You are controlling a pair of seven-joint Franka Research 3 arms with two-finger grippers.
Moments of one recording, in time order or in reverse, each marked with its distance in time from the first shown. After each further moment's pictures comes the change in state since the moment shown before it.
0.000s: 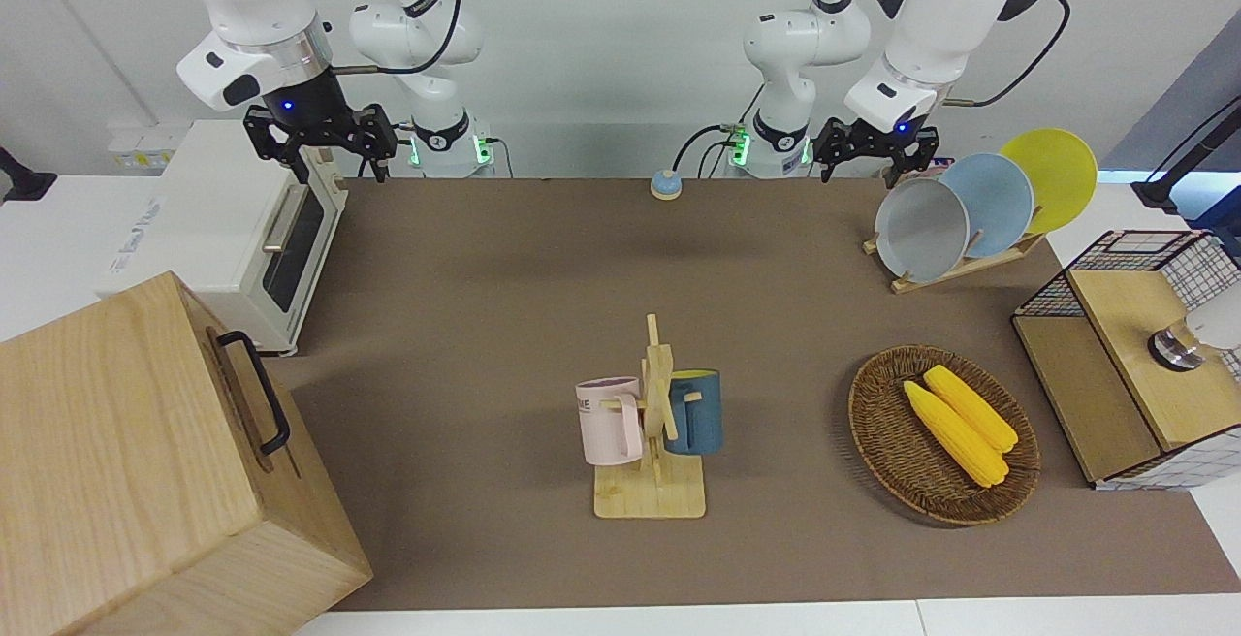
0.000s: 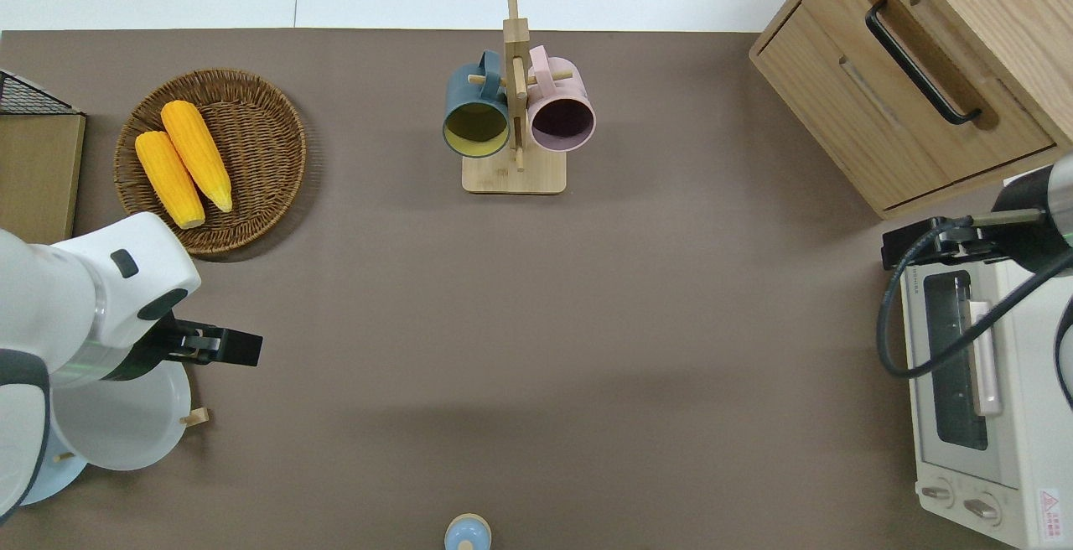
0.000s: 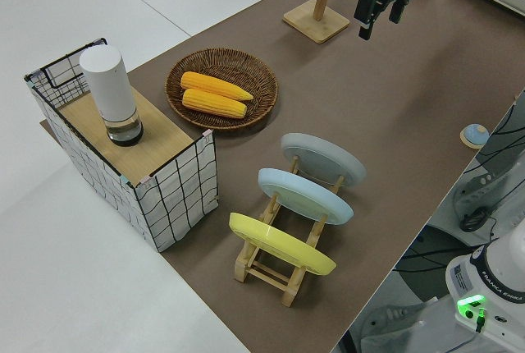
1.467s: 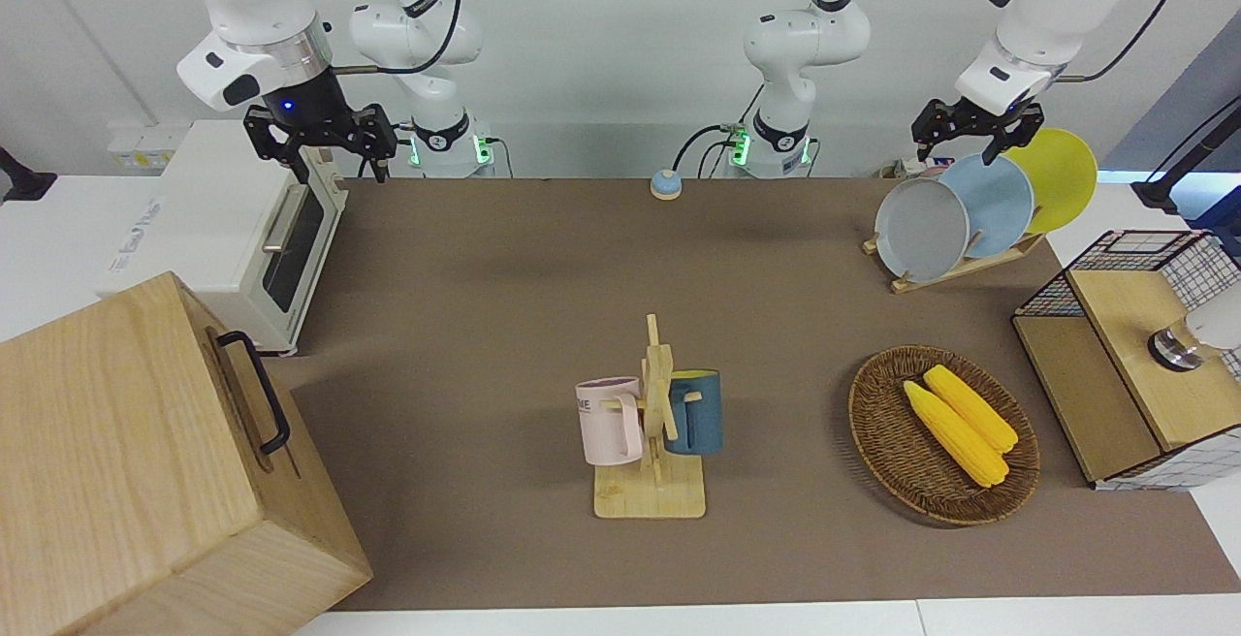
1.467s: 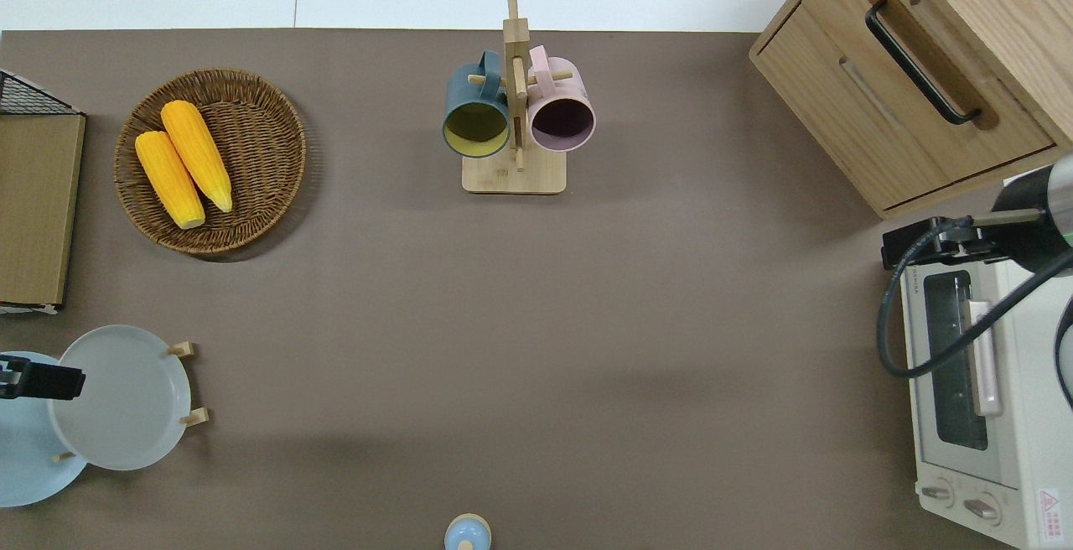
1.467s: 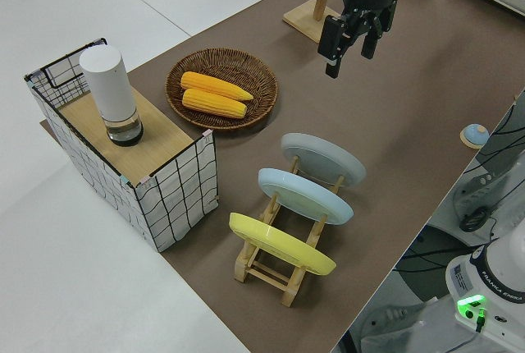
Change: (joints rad) left arm 0.020 -0.034 0.232 0.001 0.138 -0.067 0.232; right arm 0.000 0.000 0.000 0.000 0.000 0.000 0.000
